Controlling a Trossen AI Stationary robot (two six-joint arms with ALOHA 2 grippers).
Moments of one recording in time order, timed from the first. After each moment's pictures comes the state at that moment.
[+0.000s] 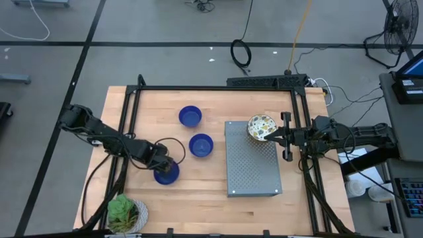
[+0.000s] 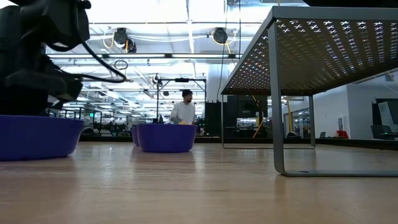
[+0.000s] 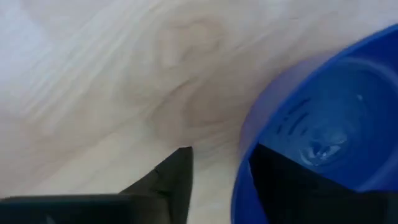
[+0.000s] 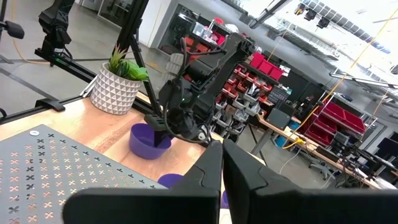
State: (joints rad) left arm -0.35 1.38 0.63 -0.74 0.04 -1.33; right arm 0.03 0.43 0.37 0.12 -0.10 -0.48
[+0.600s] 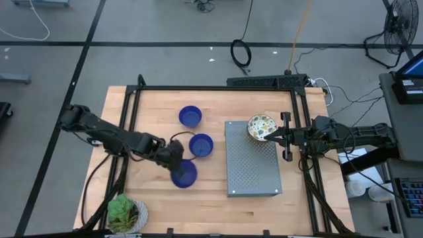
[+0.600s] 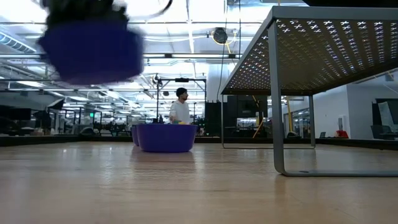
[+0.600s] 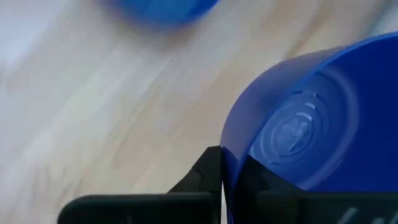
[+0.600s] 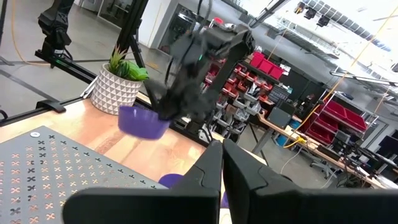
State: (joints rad) left arm -0.32 1.39 0.97 -0.74 -0.06 -1.03; right arm 0.03 0.43 0.37 0.12 -0.10 -0.47
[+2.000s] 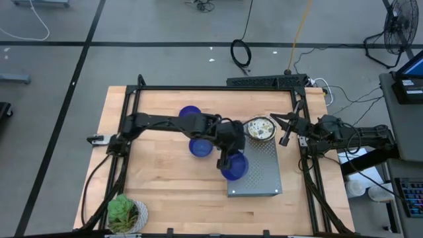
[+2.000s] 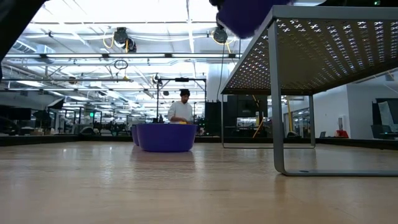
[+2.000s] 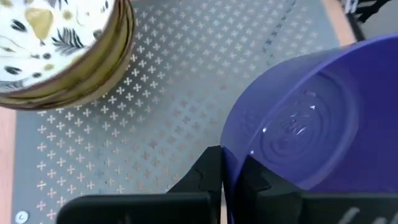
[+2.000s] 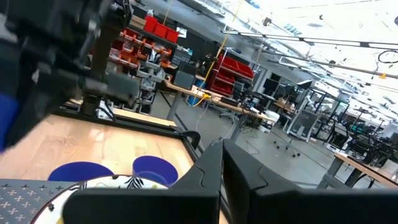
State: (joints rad) left arm -0.07 2.12 2.17 -0.96 0.09 0.07; right arm 0.03 0.34 0.37 0.09 0.39 -0.41
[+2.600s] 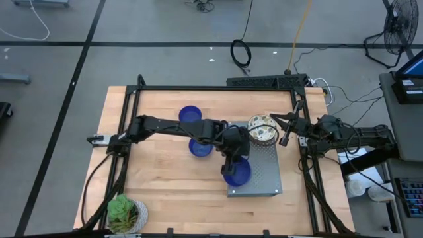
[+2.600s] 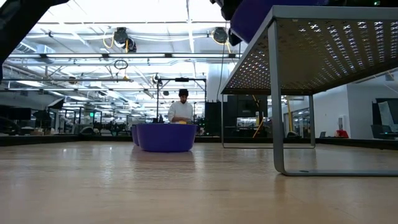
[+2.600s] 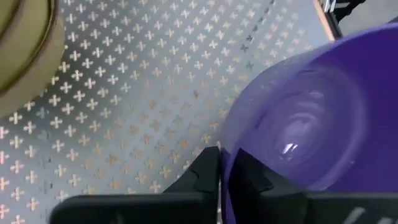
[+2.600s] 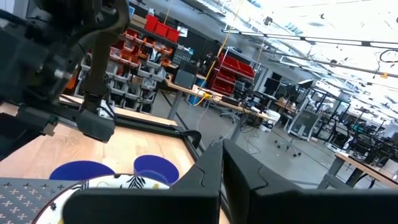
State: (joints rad) left arm -0.07 2.21 2.17 -0.89 0.19 0.04; right arm 0.03 0.35 0.37 0.09 0.39 -0.41
